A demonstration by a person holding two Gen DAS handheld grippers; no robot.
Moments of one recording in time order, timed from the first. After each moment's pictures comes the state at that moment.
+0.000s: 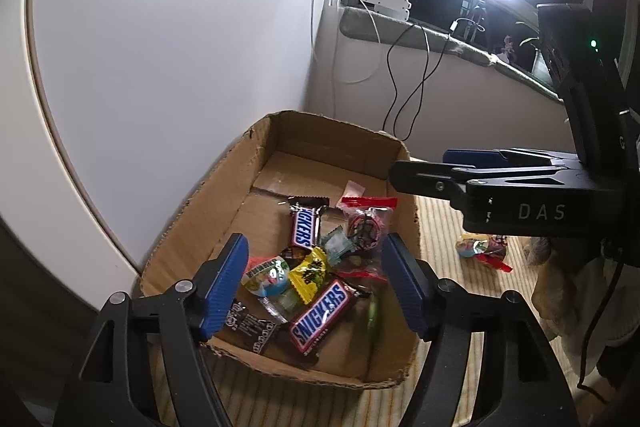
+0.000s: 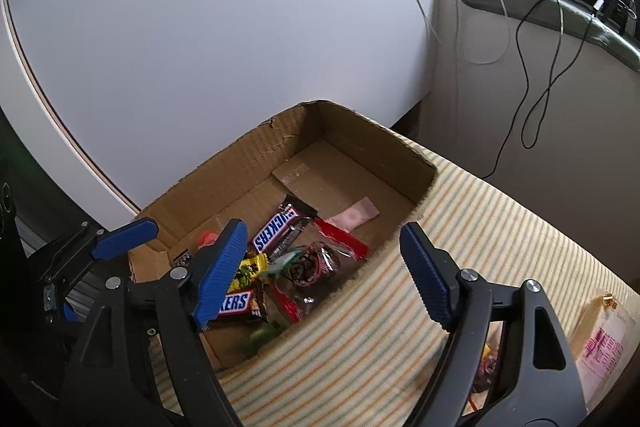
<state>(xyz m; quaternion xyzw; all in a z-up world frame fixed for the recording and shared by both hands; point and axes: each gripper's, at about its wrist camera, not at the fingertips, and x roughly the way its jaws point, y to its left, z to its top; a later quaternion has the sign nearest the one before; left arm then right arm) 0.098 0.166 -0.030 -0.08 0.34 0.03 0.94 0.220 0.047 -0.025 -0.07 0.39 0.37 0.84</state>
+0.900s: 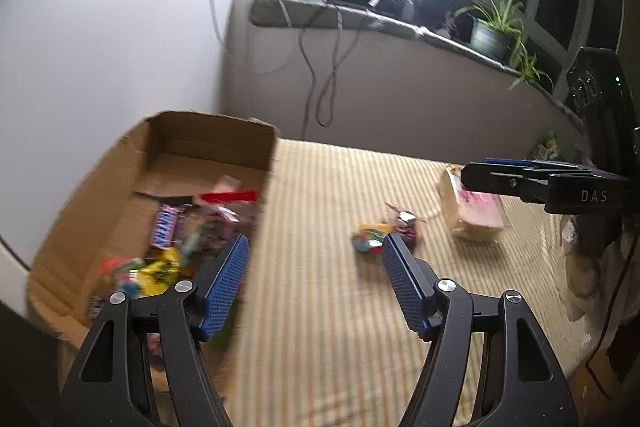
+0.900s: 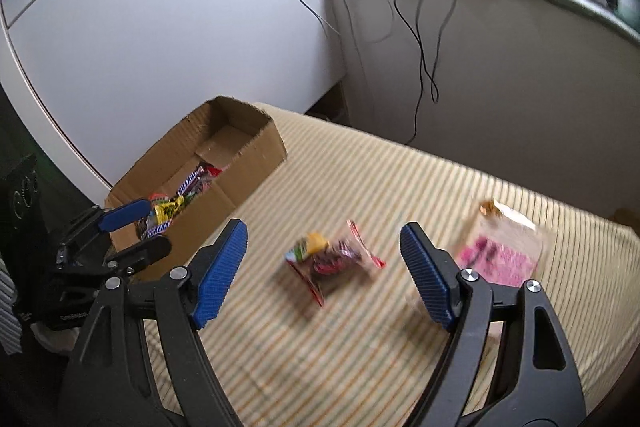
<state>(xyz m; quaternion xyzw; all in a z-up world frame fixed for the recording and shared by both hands) 0.116 0.068 -0.034 -0.06 0.36 -0.07 0.93 0.220 -0.130 -0.028 0.01 0.42 0.31 0.85</state>
